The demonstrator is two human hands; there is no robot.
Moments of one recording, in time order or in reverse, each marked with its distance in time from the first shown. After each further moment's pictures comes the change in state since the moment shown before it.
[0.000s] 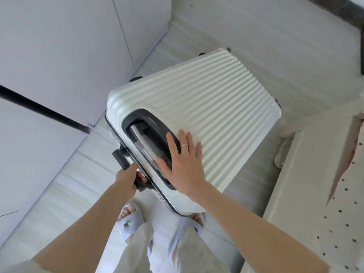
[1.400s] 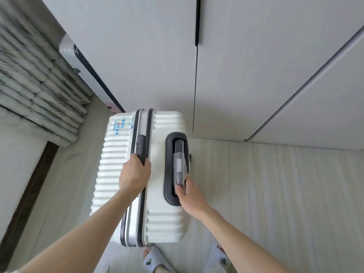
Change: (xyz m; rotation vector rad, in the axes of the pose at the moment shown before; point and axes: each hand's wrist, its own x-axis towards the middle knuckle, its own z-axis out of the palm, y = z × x) left_hand -0.347 -0.163 -0.414 0.122 0.869 0.120; right_hand -0.312 -0.319 -0.025 0.107 -0.993 -0.421
